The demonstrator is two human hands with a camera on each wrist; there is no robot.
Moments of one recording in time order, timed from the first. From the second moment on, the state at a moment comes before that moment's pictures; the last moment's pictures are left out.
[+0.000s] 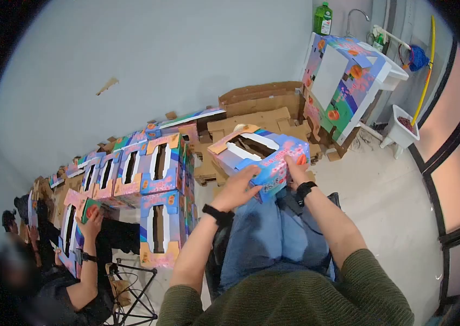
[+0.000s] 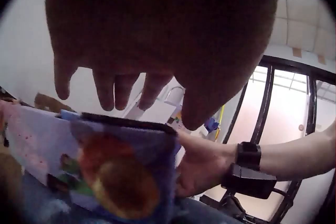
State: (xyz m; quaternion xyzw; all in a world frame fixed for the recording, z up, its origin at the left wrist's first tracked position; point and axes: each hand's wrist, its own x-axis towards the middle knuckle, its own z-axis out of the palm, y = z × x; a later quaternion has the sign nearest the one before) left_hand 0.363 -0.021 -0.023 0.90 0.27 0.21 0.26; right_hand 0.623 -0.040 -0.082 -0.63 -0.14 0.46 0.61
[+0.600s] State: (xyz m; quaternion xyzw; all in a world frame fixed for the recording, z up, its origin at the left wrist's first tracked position) left_hand 0.386 -0.086 -0.018 0.96 0.21 0.20 0.06; right_hand 0.670 -0.162 0.013 -0.59 -0.76 -0.10 0.24
